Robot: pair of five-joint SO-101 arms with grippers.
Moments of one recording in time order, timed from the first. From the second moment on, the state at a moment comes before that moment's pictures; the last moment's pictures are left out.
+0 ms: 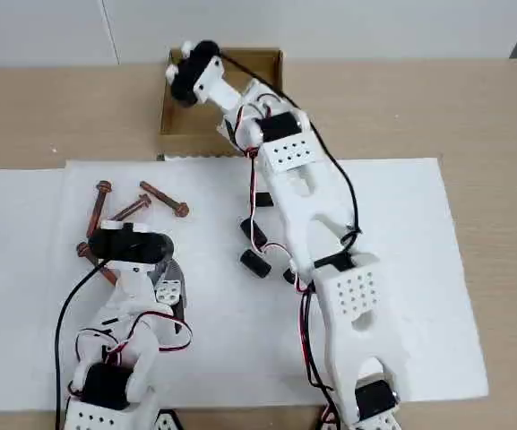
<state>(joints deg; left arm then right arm) 7.8 -103.6 94.7 56.9 12.4 -23.9 44.6 -49.3 54.0 33.9</state>
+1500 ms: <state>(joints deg) 7.8 -103.6 94.7 56.9 12.4 -25.9 0.2 -4.4 97.8 -20.9</state>
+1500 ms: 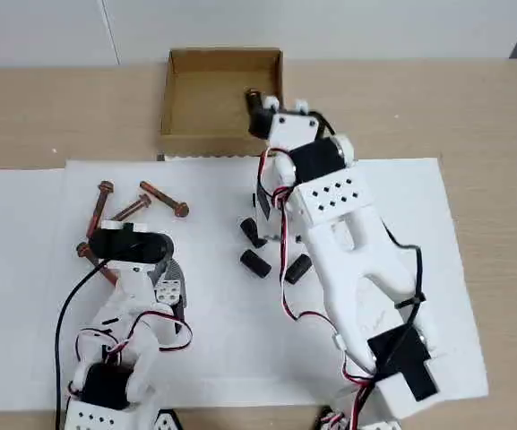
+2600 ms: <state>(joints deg) 7.8 -103.6 94.7 56.9 12.4 -24.5 12.7 -0.7 95.9 -29.8</state>
